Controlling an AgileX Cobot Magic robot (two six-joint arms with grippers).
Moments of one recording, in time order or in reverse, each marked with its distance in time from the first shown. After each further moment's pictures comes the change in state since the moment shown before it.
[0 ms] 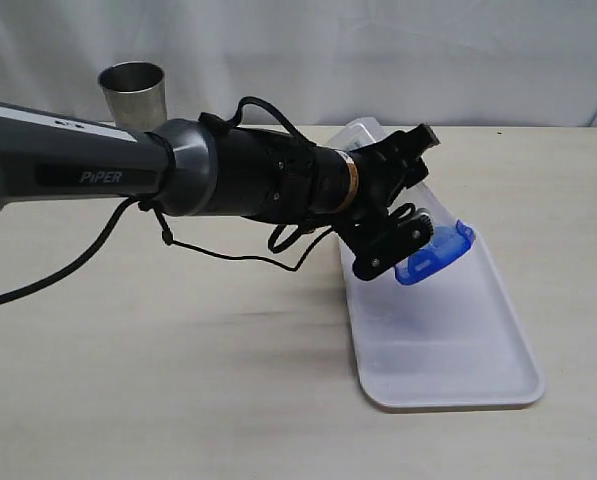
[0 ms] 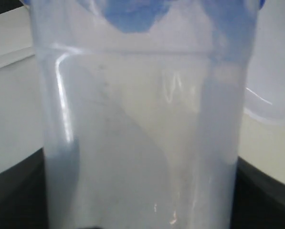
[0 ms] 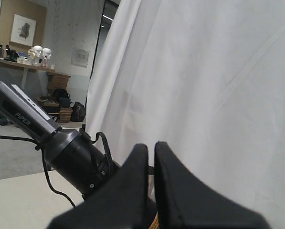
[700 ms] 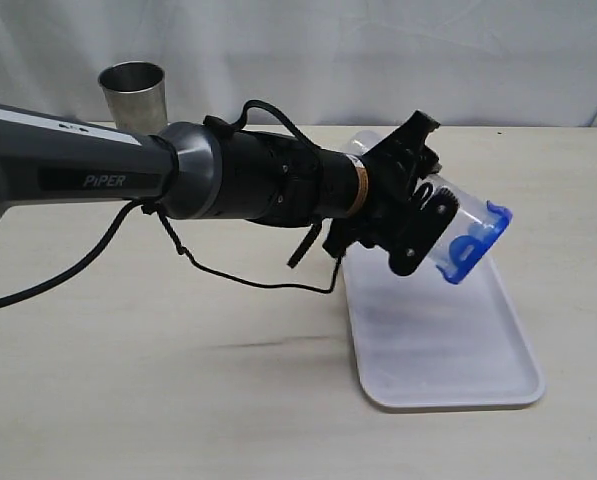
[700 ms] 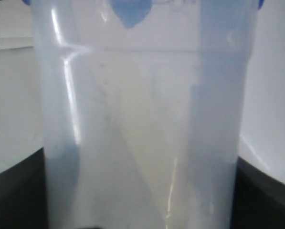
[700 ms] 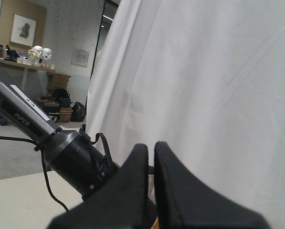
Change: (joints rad) left arm -0.015 0.000 0.000 -0.012 -0.084 -0.339; right arm 0.000 0.000 0.000 0.000 0.000 0.000
